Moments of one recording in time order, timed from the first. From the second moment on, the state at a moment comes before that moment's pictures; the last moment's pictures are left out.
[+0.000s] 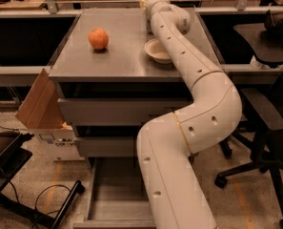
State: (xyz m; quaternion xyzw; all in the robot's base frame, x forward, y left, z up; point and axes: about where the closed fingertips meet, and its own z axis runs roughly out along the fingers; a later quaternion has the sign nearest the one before) arm 1.040 -0.057 0.955 -0.10 0.70 0.06 0.71
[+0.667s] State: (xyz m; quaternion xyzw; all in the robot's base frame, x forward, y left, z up) arm 1.041 -0.055 0.953 -0.10 0.70 0.06 0.71
